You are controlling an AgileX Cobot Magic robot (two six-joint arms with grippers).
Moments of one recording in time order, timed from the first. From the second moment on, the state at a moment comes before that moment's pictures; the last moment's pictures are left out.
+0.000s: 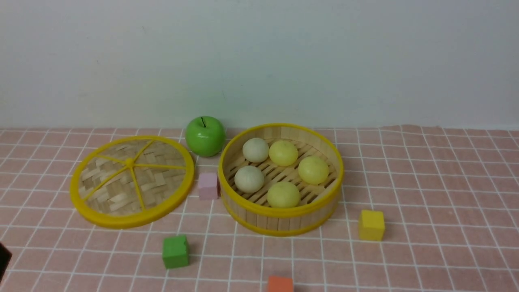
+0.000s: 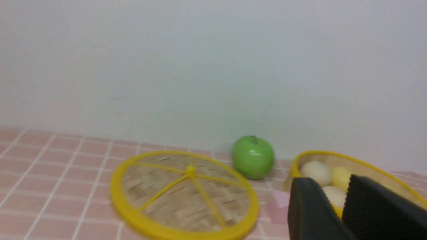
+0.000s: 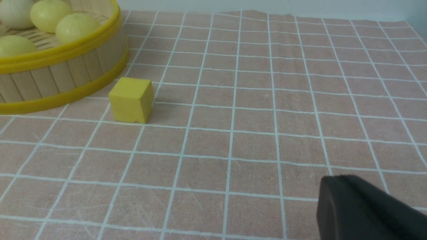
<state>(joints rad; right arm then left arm) 0.04 -0.01 0.02 -0.06 0.37 0.10 -0.09 0.02 -0.01 -0.22 0.01 -0.04</state>
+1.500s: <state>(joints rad) 0.04 -0.01 0.02 -0.06 0.37 0.10 0.01 -0.01 0.03 -0.15 0.39 -0.09</state>
